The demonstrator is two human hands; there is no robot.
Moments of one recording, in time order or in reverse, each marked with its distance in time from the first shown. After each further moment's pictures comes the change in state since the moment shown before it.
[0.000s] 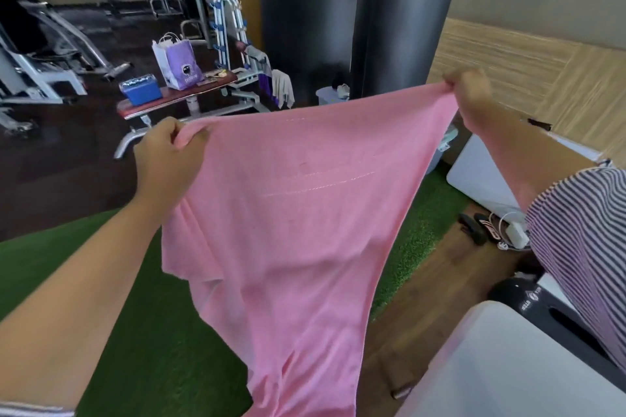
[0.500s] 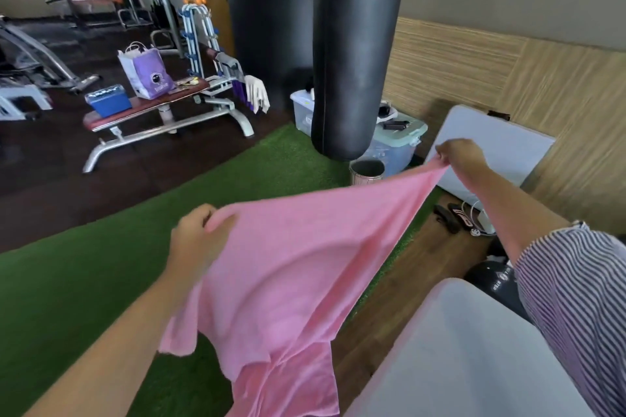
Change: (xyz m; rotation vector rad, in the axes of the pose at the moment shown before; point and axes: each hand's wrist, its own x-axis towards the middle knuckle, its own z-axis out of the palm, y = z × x) left_hand -0.123 -0.004 0.051 -0.037 -0.380 -0.206; right_hand -0.032 0.122 -0.083 -0.611 0.003 0.147
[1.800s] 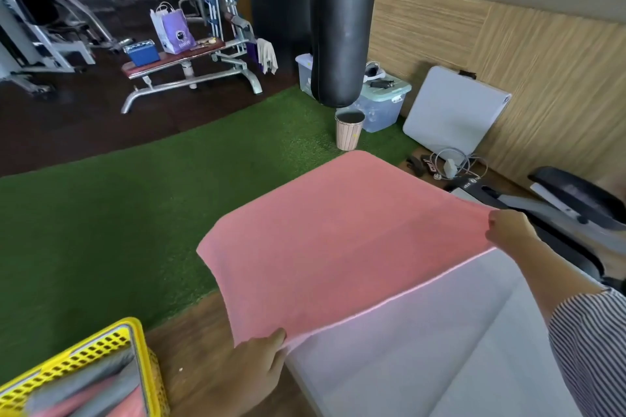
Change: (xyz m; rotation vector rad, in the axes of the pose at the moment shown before) left_hand -0.657 -0.019 0.061 0.507 -0.691 0.217; right_hand -0.356 0.455 -0.209 -0.724 -0.209 -0.085
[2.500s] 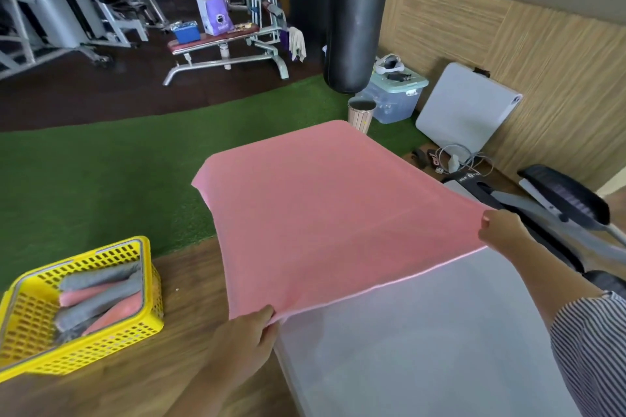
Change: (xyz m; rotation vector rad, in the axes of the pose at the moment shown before) left_hand -0.140 0.197 0.129 -0.060 0.279 -0.172; right_hand -0.097 0.190 0.019 0.149 0.020 -0.199
